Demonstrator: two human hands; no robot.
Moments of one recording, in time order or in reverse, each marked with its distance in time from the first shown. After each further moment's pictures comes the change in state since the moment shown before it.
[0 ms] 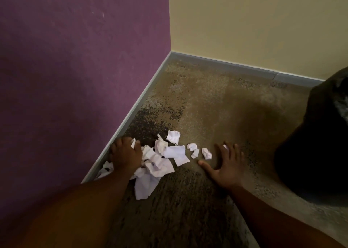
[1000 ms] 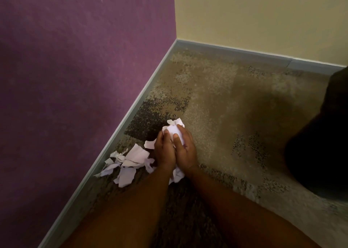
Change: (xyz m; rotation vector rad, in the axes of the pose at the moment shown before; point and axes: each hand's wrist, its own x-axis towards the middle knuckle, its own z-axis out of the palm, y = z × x) left_hand -0.068 0.093 0.020 -1.008 -0.137 -0.281; right_hand 0.000 -0.139 0.052 1.023 -0.014 -0.090
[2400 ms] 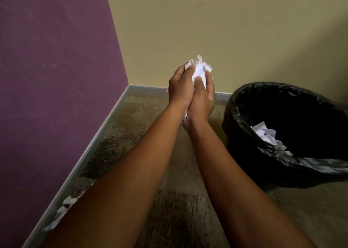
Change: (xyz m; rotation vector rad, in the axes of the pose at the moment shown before) left_hand -0.116 0.272 0.141 -0.307 -0.580 0.371; right_hand 0.049 -0.249 -0.168 0.765 0.608 -0.053
